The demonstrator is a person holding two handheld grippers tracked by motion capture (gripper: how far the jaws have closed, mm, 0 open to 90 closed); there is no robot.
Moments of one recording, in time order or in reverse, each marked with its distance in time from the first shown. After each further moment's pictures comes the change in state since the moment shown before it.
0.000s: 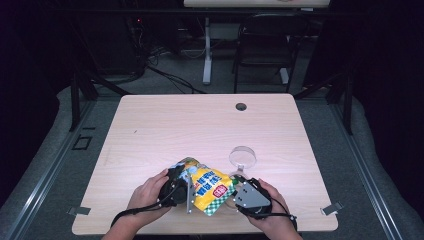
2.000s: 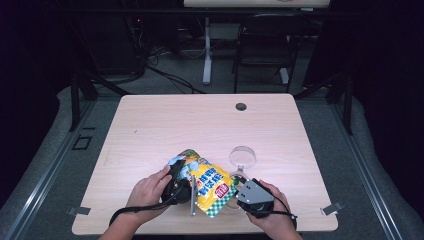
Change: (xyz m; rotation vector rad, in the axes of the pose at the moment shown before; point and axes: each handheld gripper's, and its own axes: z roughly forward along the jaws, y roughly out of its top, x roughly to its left) left arm 0.006 0.012 -0.006 0.017 0.126 0.118; right arm -0.005 -0.004 0.001 -0.001 0.028 0.088
